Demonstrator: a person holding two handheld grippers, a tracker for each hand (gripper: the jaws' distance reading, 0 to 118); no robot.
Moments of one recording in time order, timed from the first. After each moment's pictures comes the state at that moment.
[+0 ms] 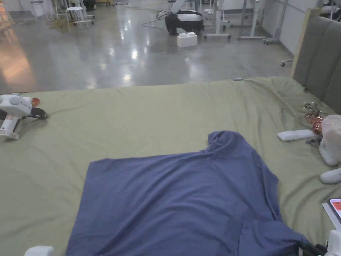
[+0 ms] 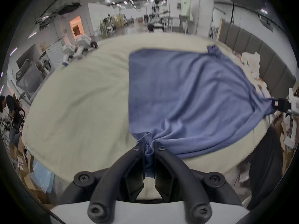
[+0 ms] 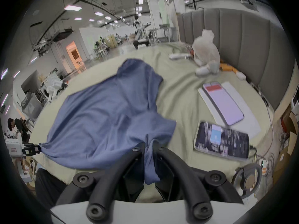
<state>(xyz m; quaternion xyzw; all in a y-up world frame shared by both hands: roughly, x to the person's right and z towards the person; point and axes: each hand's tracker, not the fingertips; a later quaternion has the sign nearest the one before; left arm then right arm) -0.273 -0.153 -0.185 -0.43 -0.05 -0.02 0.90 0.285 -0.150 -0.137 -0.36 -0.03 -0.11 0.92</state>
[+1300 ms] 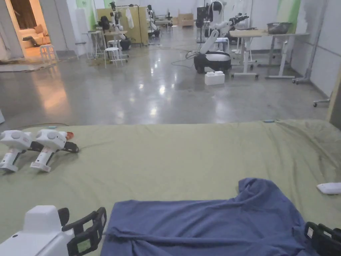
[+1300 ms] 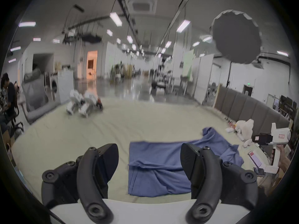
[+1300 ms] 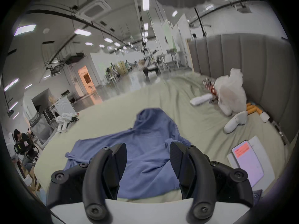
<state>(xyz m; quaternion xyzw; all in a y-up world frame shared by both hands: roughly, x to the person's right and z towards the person) -0.268 -0.022 -0.216 -0.13 -0.05 0.04 0.99 0.267 -0.063 -0.222 -0.22 0.00 -0.13 0.97</state>
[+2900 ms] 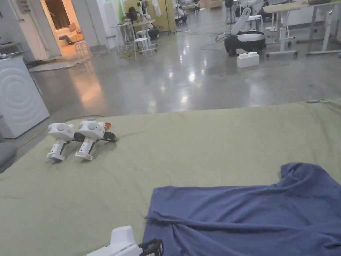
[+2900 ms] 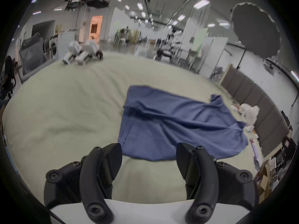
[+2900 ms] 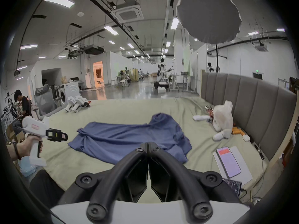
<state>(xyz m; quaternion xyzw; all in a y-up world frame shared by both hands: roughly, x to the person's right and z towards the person) -0.280 -0.182 -0.307 -0.38 -0.04 0.12 0.91 0.200 -0.073 -0.114 -0.19 0.02 -0.01 0.98</state>
